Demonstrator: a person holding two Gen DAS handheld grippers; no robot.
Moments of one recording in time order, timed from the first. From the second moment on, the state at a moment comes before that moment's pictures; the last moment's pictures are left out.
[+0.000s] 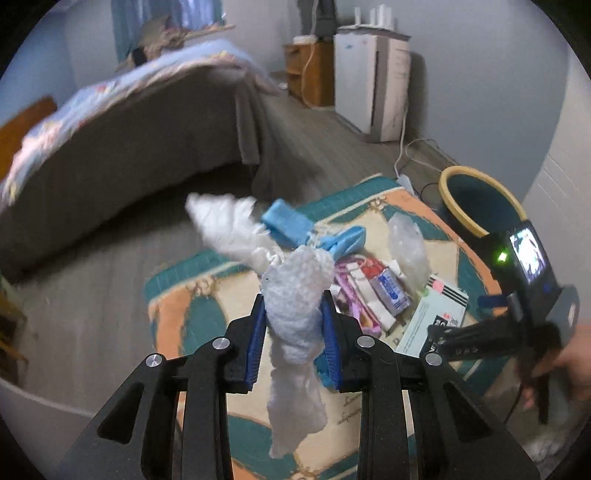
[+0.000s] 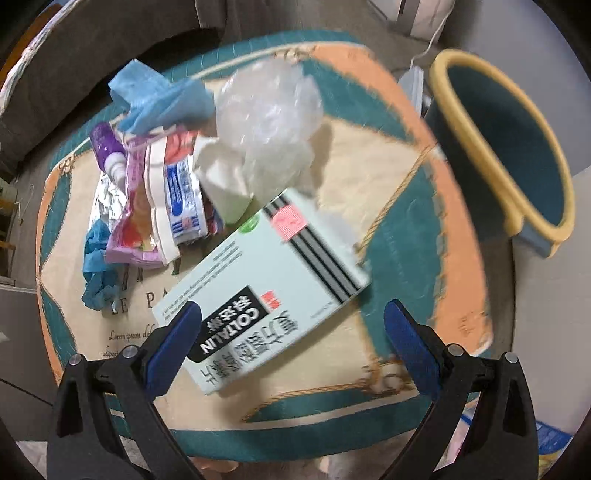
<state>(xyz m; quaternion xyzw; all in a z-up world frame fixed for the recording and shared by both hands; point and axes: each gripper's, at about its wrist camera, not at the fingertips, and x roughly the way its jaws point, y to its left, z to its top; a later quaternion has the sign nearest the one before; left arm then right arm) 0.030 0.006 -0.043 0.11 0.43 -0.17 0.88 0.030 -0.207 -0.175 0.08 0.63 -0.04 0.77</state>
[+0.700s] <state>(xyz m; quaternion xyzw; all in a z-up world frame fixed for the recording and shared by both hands) 0.043 0.001 -0.055 0.11 0.44 -0.19 0.87 0.067 -0.165 -0.203 0.03 0.63 -0.05 0.78</state>
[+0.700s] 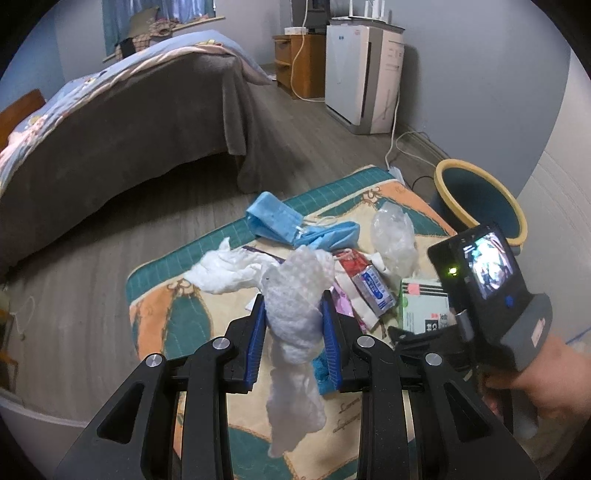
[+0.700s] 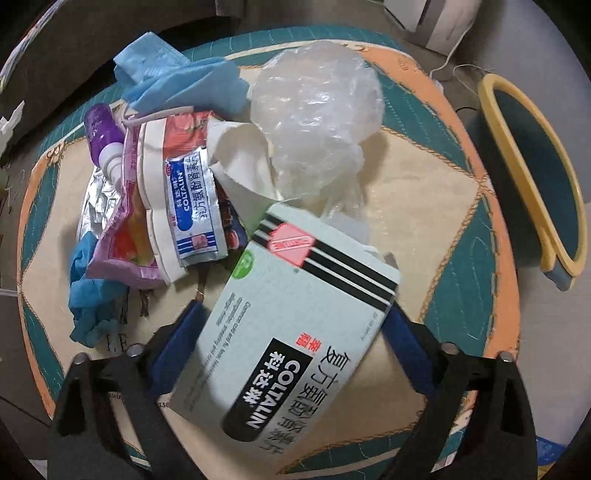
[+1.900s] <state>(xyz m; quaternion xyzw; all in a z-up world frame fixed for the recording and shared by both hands) 0.079 -0.127 -0.044 0.08 0.41 -0.25 0.87 0.062 -0.296 -0.023 0.00 0.44 -0.05 0.89</state>
